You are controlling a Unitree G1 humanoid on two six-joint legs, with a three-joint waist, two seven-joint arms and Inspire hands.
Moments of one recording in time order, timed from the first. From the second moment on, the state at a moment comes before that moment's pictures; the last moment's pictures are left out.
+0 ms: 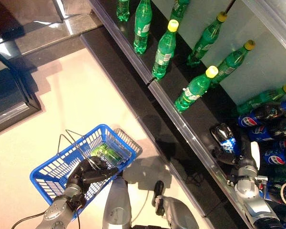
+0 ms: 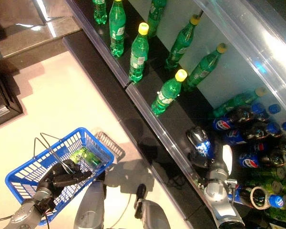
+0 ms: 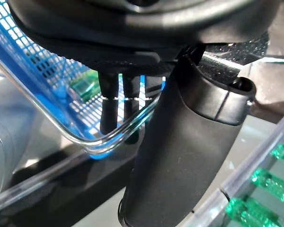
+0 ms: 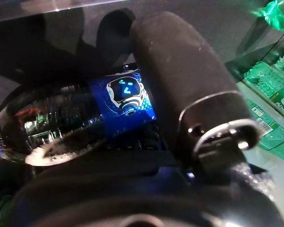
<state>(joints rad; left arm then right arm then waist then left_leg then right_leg) 0.28 0.59 -0.10 0.13 -0.81 -0.05 -0.11 0.00 -0.54 0.09 0.37 0.05 -0.08 -0.48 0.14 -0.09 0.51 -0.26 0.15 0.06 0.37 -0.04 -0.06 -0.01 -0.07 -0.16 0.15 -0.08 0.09</state>
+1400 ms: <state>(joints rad) 0.29 0.70 -0.11 0.13 -0.83 -0.03 -0.17 -0.14 -0.59 0.08 0.67 0.14 0.10 -0.40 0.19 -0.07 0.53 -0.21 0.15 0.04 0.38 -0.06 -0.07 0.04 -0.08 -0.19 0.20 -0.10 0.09</state>
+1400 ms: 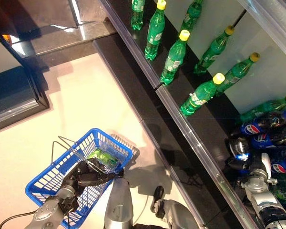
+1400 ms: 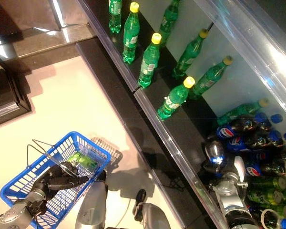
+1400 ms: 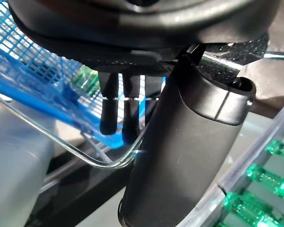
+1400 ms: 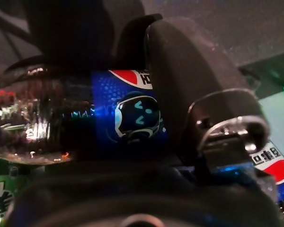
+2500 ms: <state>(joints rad) 0.40 0.64 -0.08 0.08 -0.83 -0.01 -0.21 0.25 -0.56 0.09 0.02 -0.12 0.07 -0.46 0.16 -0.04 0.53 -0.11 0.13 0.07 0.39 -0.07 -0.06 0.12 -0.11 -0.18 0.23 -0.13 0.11</state>
